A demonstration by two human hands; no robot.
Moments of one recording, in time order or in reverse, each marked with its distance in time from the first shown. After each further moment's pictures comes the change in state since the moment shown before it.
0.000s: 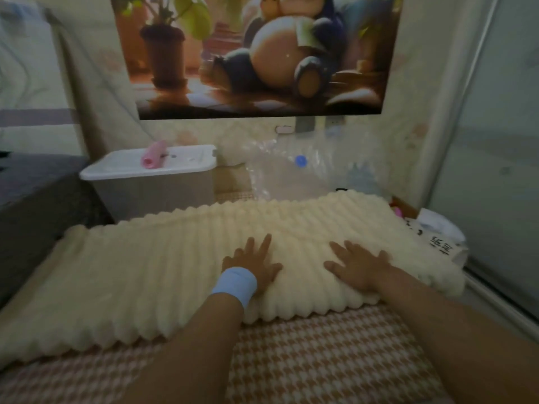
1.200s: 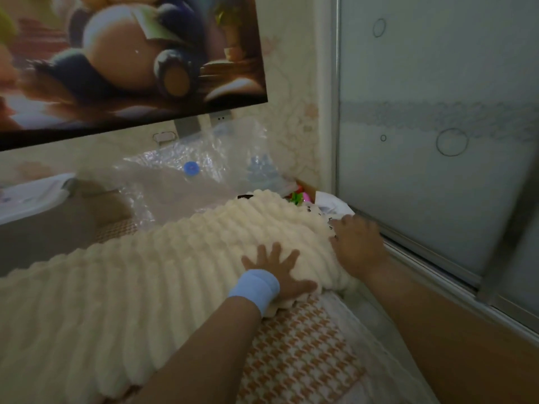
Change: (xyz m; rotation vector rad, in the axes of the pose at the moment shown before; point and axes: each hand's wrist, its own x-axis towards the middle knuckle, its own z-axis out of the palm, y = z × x) left_hand 0.062 0.284 0.058 0.279 -0.157 0.381; right_hand 0.014 0.249 0.024 -0.044 0.597 0.224
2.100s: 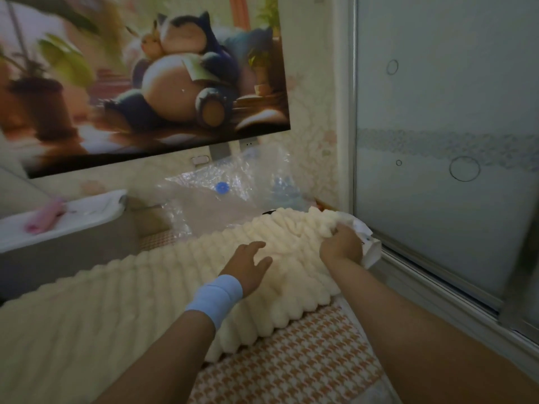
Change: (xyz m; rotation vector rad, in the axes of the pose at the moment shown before) left_hand -0.088 -0.092 -0.038 -0.694 0.453 0.019; right_hand -0.003 -0.117 -0.083 0.883 0.156 0.648
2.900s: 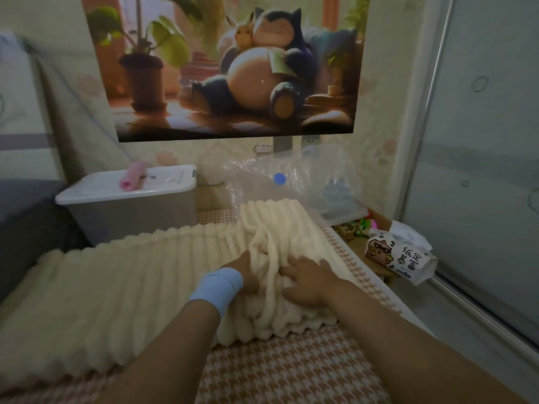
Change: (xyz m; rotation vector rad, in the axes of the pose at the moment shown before) left_hand -0.070 -0.097 -0.091 0.110 -0.128 -0.333; right_hand -0.145 -0.053 0.074 -0.872 -0.988 -0.814
